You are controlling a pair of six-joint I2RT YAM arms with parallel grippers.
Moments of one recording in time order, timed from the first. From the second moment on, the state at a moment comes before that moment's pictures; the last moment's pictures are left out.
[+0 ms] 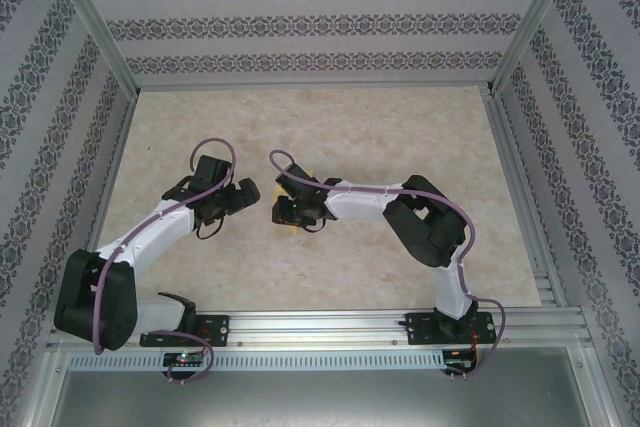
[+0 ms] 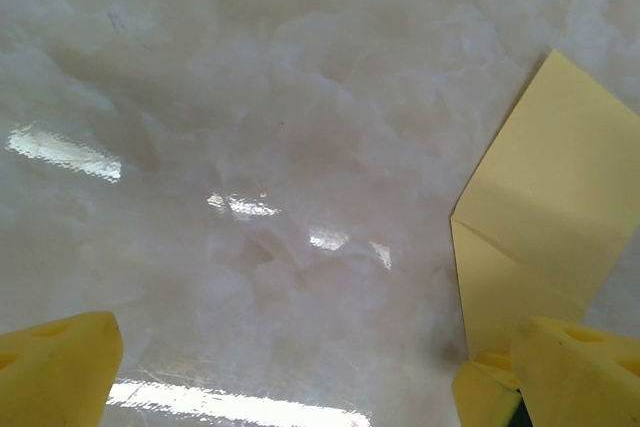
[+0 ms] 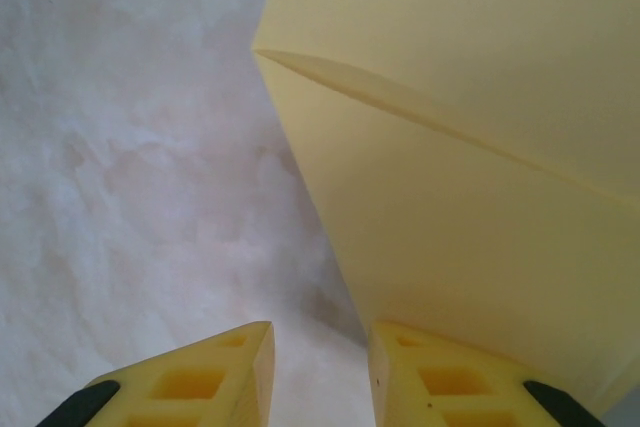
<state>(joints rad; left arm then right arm) -0.29 1.29 0.74 -0.46 0.04 -0.75 0.88 2.03 1.28 -0.27 -0.17 0.85</state>
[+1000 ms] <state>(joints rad) -0.32 1.27 0.70 -0.26 0.24 -0.80 0.73 1.69 0.93 -0.22 -0.13 0.76</state>
